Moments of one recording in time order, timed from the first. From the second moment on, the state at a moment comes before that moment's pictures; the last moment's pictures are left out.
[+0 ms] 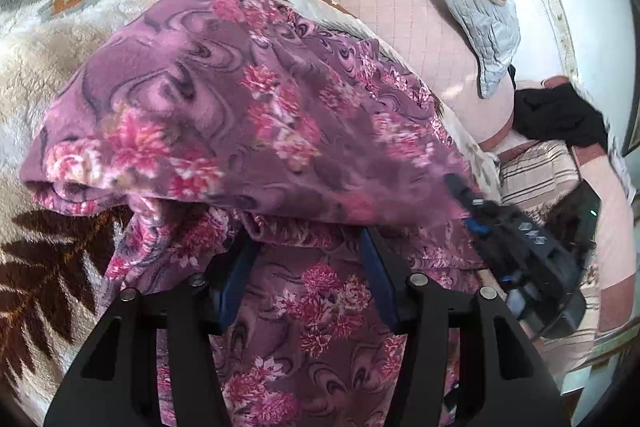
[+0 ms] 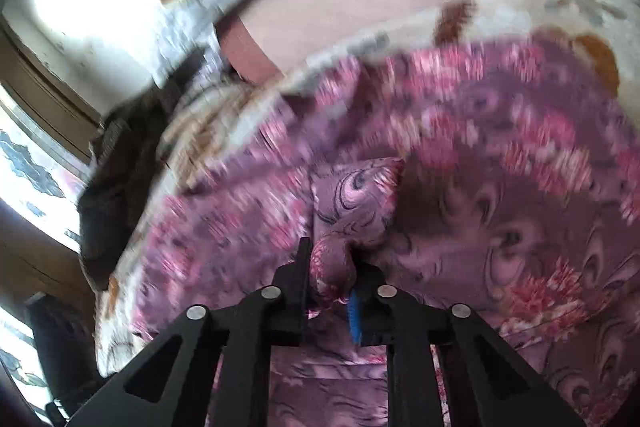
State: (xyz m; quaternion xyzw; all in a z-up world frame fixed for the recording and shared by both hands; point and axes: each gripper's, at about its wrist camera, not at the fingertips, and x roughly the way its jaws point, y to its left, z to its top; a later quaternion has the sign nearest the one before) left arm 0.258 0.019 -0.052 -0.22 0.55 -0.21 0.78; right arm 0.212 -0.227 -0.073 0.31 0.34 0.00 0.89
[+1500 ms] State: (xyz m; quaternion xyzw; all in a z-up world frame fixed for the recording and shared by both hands) left arm 0.262 0.045 -0.063 -0.28 0.56 -0.16 0.76; right arm 0.287 -0.185 -0.020 0.16 0.40 0.11 0.90
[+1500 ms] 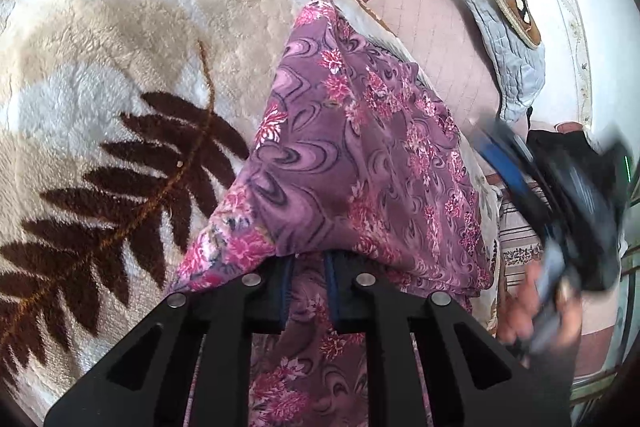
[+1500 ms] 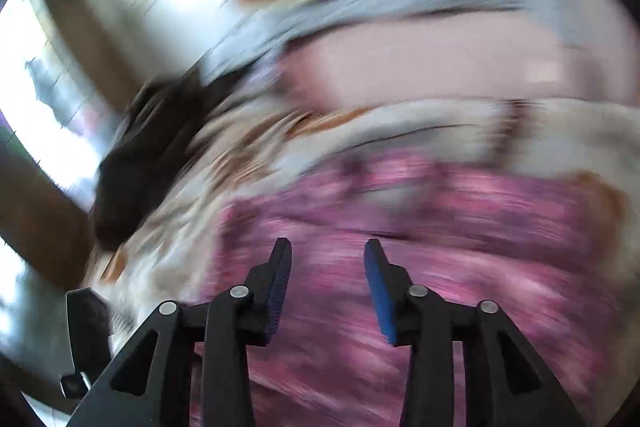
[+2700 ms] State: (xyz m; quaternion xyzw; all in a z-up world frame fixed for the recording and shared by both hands) left arm 0.232 0.016 -0.008 -0.19 0.49 -0.22 0.82; right arm 0.231 -0.207 -0.087 0.11 0.51 0.08 0.85
